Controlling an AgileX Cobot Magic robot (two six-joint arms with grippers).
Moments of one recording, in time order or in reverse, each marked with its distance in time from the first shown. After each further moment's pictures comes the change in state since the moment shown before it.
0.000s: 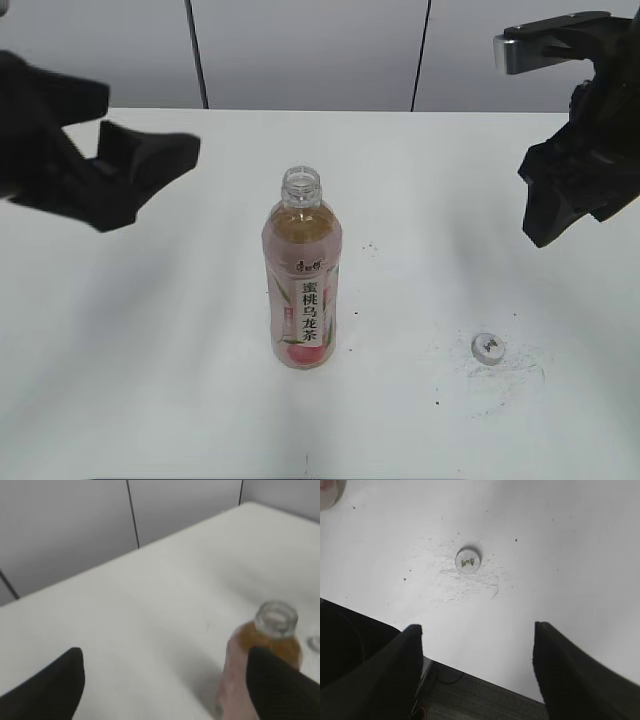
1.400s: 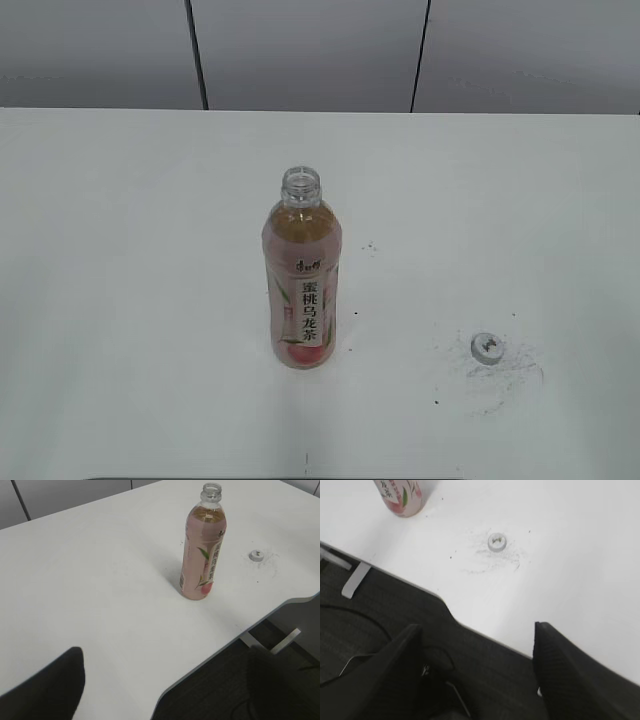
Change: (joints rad) left arm 0.000 -1.022 0.031 -0.278 1.117 0.175; right arm 0.000 -1.246 0.597 0.090 0.002 0.000
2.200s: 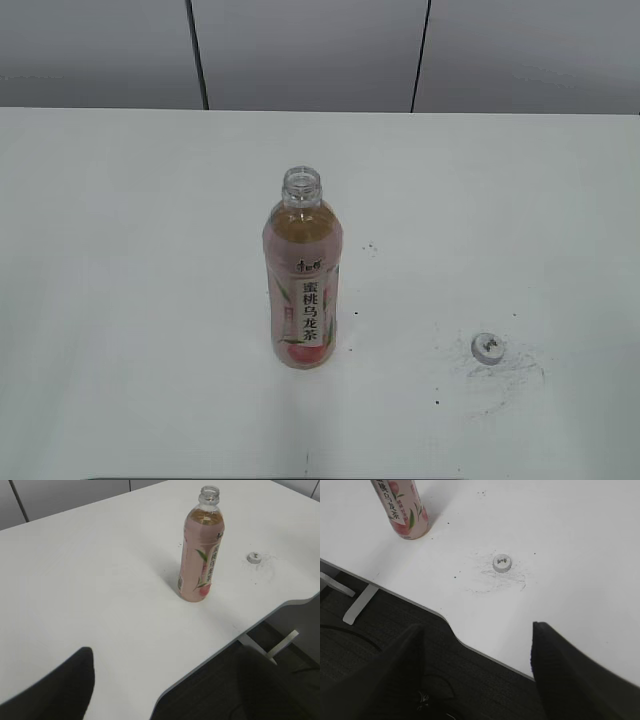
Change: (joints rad) left arm 0.000 0.002 0.000 -0.007 -0.009 0.000; right arm 0.000 -0.210 0.159 0.018 -0.119 -0.017
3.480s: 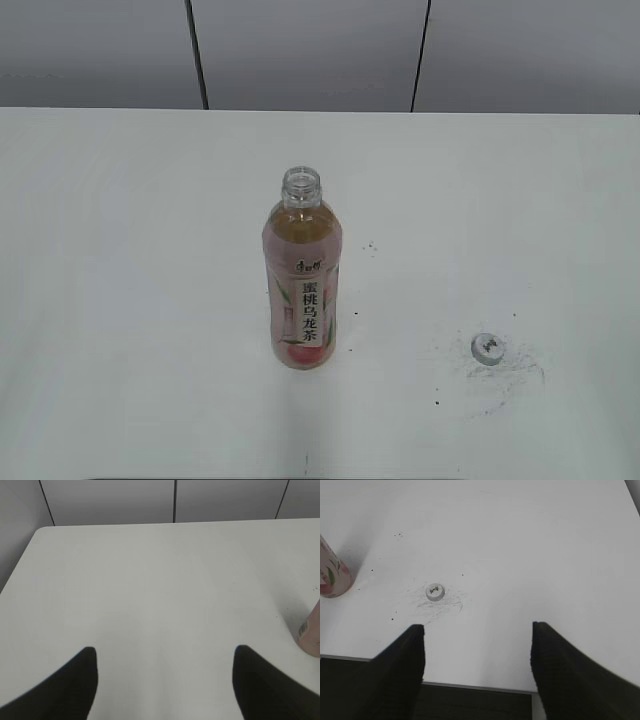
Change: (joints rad) left arm 0.563 -0.074 0.003 0.000 0.000 0.000; right arm -0.369 -0.122 0.000 0.005 0.003 0.000
